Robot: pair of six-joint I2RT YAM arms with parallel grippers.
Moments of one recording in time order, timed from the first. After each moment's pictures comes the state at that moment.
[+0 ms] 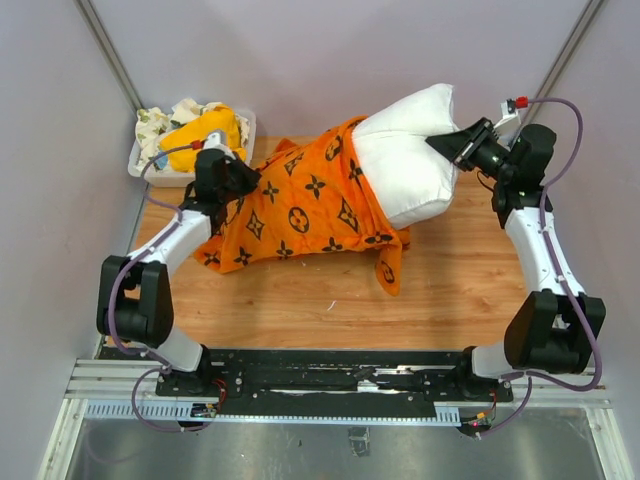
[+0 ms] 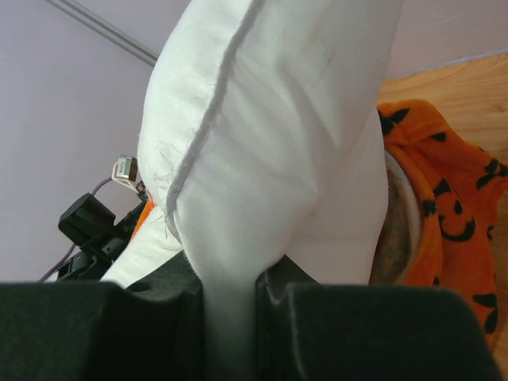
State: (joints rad) left arm -0.20 1.57 1.06 0.15 0.01 -0.51; right arm -0.10 1.41 1.22 0.15 -0.73 0.80
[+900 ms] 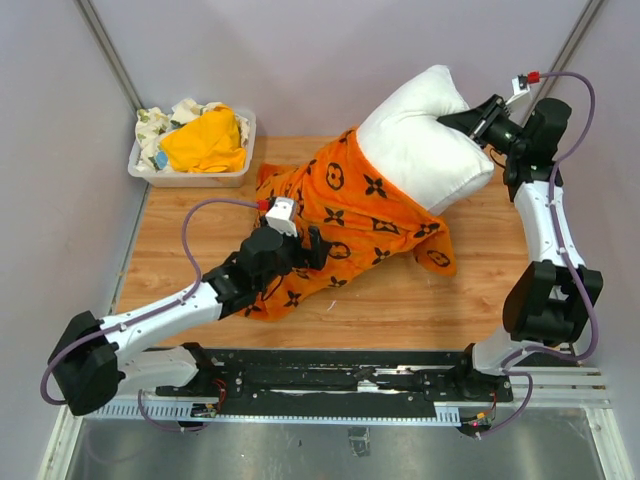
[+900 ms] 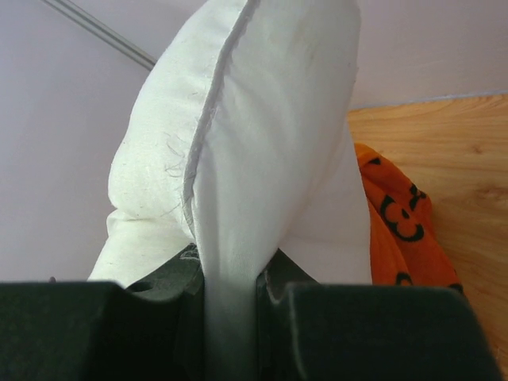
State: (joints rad) left arm -0.81 1.12 0.67 0.18 -0.28 -0.42; right arm -0.17 1.57 1.43 0.14 -0.85 0.83
